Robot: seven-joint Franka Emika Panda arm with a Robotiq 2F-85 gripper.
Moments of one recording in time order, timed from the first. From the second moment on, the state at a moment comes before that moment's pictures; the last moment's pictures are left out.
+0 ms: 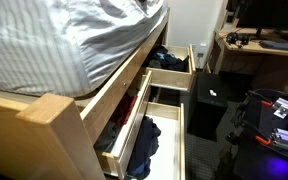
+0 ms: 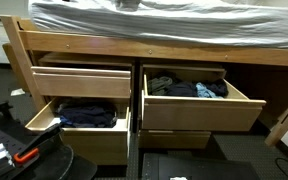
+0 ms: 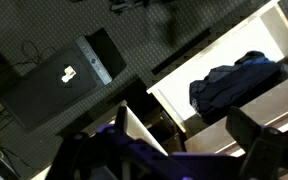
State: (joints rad) arm -0.08 -0.44 -0.08 -2.45 -0.12 1.97 0.09
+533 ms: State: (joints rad) arm -0.31 -0.22 -0.39 -2.36 -0.08 2.06 0.07
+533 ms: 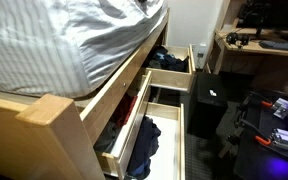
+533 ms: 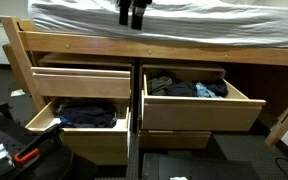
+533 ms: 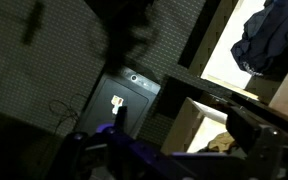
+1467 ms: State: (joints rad) arm -0.37 0.22 -0.42 -2.19 0.18 2.07 0.04
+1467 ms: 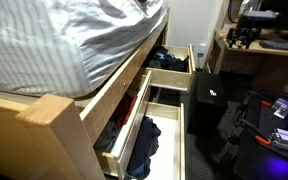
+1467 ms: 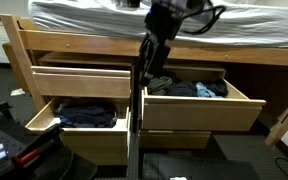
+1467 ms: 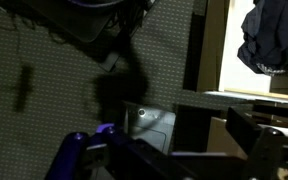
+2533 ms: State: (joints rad) arm -0.36 0.66 -0.34 -2.07 0.21 2.47 0.22
